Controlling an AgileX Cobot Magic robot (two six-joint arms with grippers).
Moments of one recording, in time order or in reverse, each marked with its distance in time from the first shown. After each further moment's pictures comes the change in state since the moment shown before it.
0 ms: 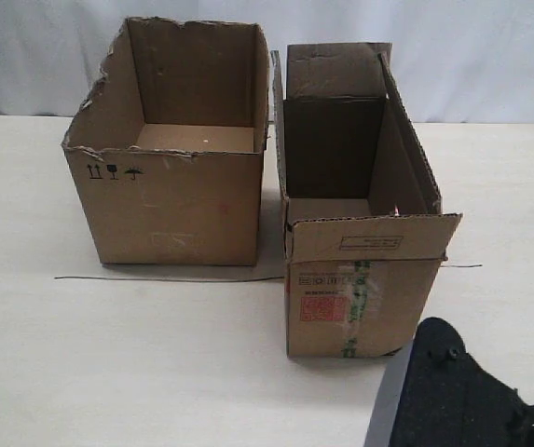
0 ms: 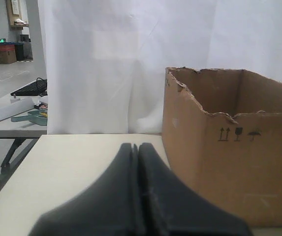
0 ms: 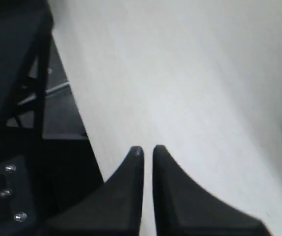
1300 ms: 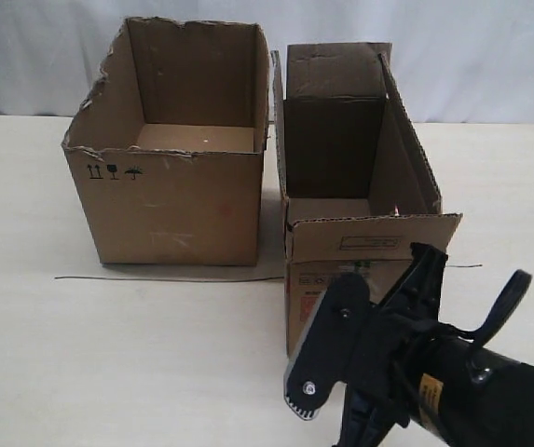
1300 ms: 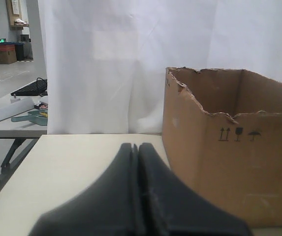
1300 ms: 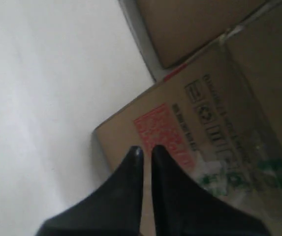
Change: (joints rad) left arm 0.000 0.000 0.000 0.000 0.000 0.000; right arm -0.020 0.346 -0.007 -1.556 0.075 1.119
